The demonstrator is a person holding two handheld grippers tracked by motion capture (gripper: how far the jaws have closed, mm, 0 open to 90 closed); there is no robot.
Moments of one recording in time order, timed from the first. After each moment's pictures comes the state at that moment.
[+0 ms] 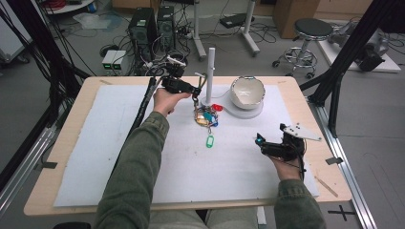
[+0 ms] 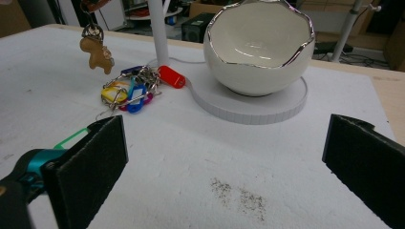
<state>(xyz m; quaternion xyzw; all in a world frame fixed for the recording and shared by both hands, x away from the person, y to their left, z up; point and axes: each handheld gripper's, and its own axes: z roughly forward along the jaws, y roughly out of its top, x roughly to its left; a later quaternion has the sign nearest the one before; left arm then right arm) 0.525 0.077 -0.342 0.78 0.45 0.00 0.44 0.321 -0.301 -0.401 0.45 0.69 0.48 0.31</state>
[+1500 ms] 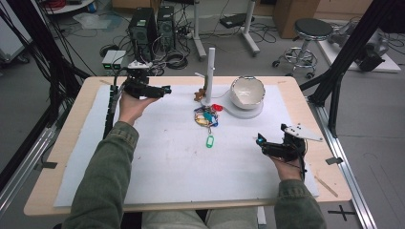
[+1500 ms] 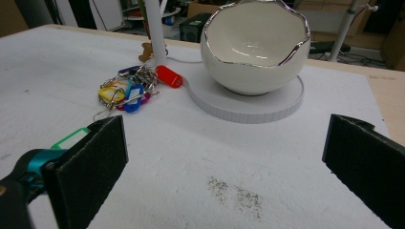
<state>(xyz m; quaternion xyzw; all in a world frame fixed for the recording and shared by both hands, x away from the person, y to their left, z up) 0.466 0.172 -0.323 0.73 0.44 0.20 0.48 0.320 -0.303 -0.401 0.45 0.69 0.48 0.30</state>
